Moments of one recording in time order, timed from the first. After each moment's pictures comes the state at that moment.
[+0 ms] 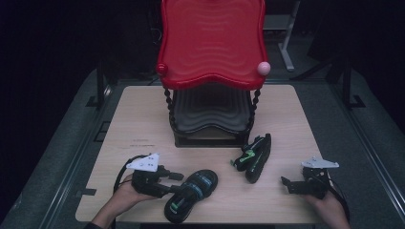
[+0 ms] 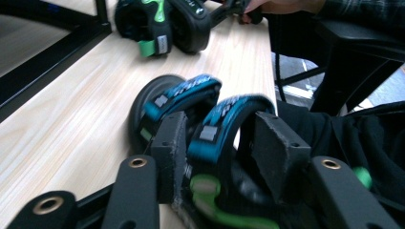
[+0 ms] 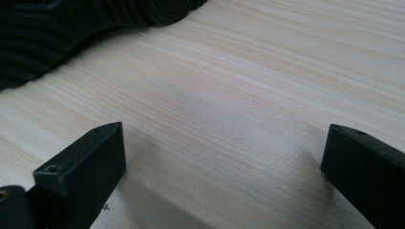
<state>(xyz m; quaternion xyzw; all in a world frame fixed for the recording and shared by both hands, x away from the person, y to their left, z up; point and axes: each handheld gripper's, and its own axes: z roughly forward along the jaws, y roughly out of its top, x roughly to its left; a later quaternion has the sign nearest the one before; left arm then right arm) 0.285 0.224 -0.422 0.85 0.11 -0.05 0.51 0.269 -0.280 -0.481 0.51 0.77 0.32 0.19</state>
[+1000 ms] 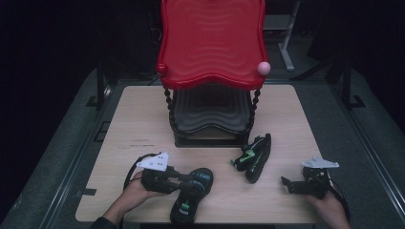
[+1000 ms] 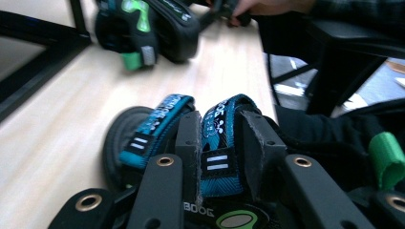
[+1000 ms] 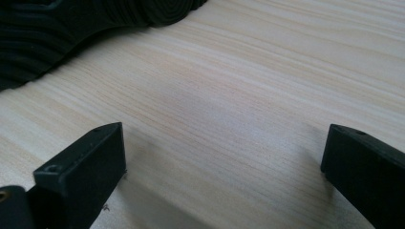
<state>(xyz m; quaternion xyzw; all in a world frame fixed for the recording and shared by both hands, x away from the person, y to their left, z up) 0.295 0.214 -0.426 0.85 0.10 -0.04 0.52 0.269 -0.280 -0.481 0.51 0.77 0.32 0.19</state>
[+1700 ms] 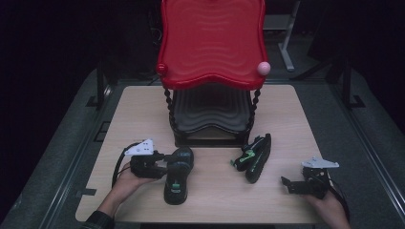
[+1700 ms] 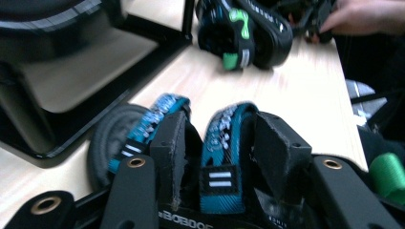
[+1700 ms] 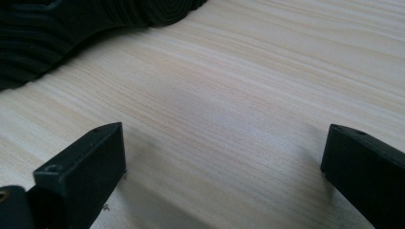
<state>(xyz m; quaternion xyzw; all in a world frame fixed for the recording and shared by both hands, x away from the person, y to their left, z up) 0.324 0.246 -0.434 0.84 0.19 0.01 0.51 0.269 -0.280 -0.481 0.51 0.77 0.32 0.19</state>
